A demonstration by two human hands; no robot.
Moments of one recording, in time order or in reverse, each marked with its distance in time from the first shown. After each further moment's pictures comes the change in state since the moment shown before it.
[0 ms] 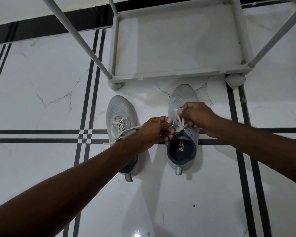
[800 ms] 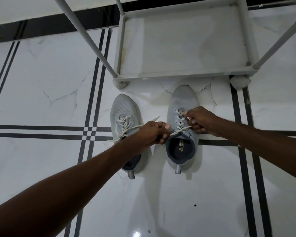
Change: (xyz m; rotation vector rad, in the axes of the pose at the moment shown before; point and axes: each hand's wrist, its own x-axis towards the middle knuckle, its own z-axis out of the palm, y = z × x) left_hand -0.009 -0.012 -0.015 0.084 -0.007 0.016; right_hand 0.018 0.017 -0.007 0.145 -0.263 0.152
